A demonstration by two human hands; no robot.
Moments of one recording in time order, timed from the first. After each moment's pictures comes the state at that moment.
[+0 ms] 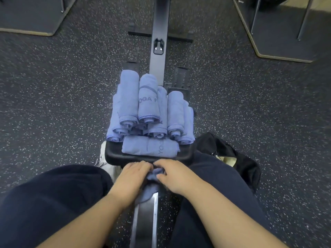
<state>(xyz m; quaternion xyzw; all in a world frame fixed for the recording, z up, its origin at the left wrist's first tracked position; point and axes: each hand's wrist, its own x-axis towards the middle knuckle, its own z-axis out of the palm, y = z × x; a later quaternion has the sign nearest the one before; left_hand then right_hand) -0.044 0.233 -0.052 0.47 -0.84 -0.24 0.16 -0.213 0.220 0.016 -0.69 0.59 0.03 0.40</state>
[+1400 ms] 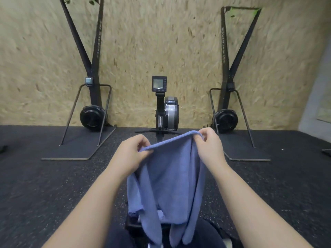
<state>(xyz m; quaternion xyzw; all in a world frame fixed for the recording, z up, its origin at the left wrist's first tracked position) -0.020 0.340 0.359 0.50 -0.74 -0.12 0.43 -0.249 0.348 0.367 -0.57 0.57 -0.58 0.11</state>
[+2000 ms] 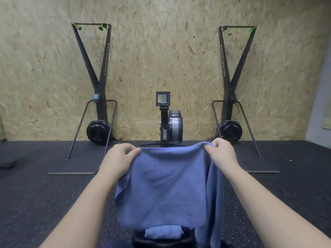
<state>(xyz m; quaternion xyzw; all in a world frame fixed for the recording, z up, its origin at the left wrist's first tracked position) 0.023 0.351 0.387 0.58 -0.68 -0.10 0.43 -0.266 0.361 0.391 -0.54 0.65 -0.52 0.11</state>
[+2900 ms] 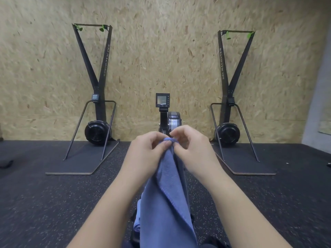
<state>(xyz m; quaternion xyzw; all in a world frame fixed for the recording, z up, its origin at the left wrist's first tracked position) -0.038 0.424 0.421 0.38 -0.72 -0.13 0.56 -0.179 0.436 0.428 -0.72 0.41 -0.55 0.07</state>
